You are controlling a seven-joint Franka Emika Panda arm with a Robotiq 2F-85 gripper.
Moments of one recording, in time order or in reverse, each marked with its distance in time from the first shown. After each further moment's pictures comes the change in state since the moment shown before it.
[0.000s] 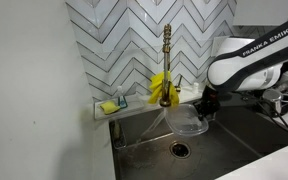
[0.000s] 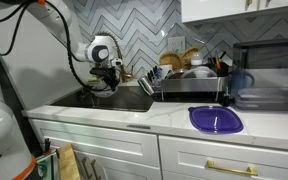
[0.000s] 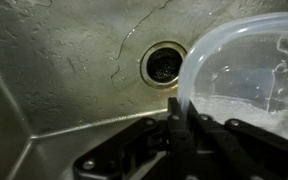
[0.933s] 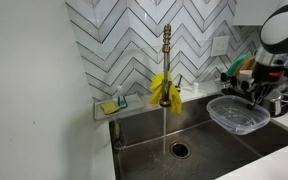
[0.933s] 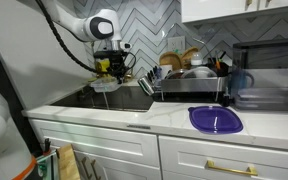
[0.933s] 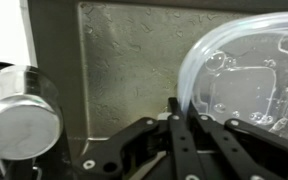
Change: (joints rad) arm -0.100 -0.299 -0.152 -0.052 -0.029 -0.377 -0.402
